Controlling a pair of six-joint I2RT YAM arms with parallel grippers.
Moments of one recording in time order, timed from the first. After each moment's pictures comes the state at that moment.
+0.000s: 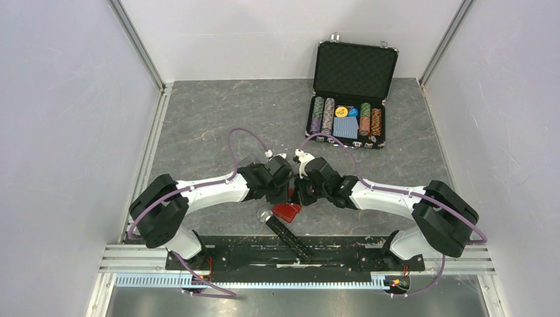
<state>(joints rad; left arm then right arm) -0.92 1.54 0.86 -0.34 0.00 -0.86 0.89 1.44 0.69 0.00 -0.16 0.52</state>
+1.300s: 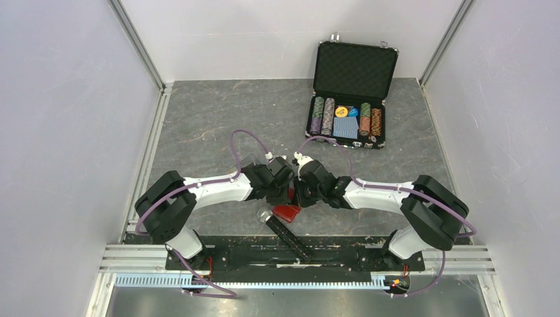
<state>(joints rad) -0.92 1.59 0.86 -0.32 0.01 -0.86 0.90 1.52 0.70 -0.02 -0.09 0.56</state>
